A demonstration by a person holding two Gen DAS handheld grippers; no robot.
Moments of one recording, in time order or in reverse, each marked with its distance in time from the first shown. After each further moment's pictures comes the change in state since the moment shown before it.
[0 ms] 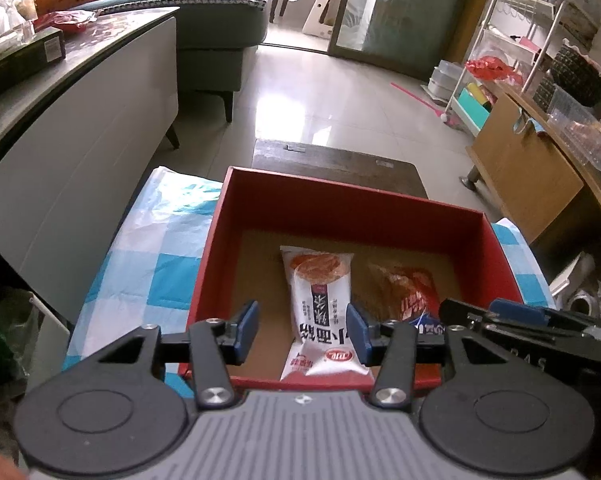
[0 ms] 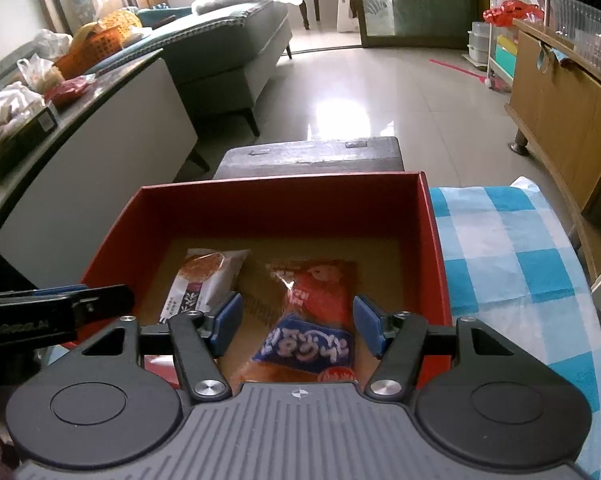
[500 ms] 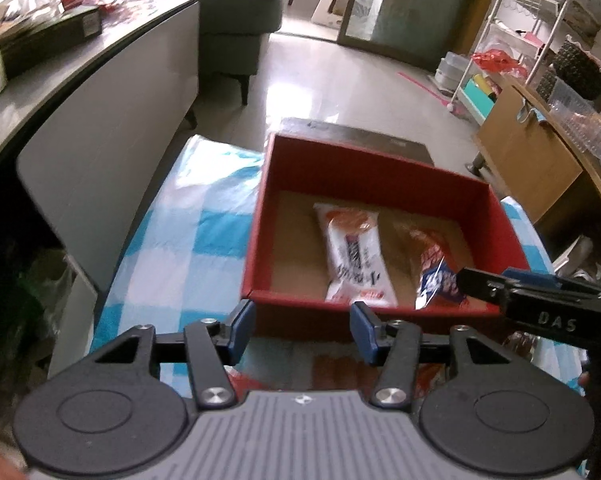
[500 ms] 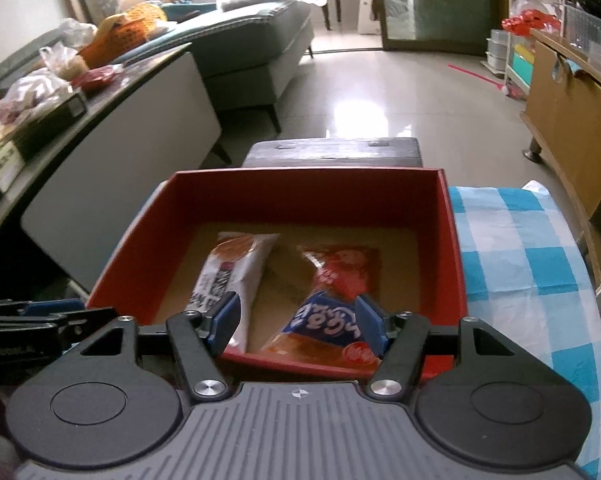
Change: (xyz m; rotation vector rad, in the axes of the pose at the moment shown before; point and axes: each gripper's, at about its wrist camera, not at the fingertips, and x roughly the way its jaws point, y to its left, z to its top) left arm -0.033 0.032 -0.034 -0.022 0.043 0.010; right arm -0.024 0.020 -0.015 -0.055 0.005 0.059
